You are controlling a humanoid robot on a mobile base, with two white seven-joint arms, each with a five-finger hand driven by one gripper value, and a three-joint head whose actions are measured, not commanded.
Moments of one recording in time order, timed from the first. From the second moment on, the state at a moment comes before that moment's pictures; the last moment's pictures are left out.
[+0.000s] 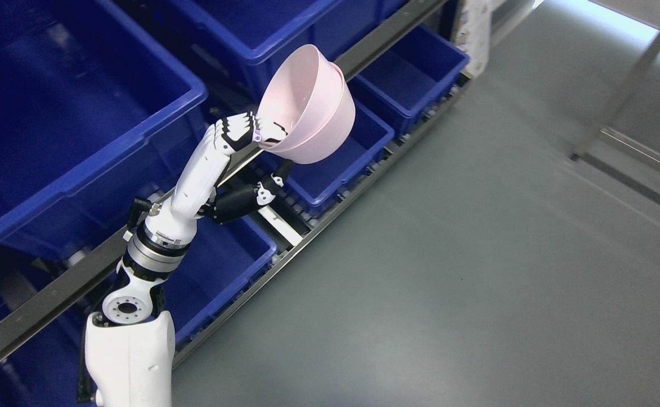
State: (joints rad) left arm -0.31 0.00 0.14 -1.72 -0.13 -0.78 -0.61; right arm 0.05 0.00 -0.09 -0.20 -0.09 0.01 0.06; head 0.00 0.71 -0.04
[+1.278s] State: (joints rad) left arm -0.76 0.11 0.00 -1.63 -0.42 -0.24 -0.85; right arm 0.05 0.00 -0.09 -0.20 -0.09 0.01 0.06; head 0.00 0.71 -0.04
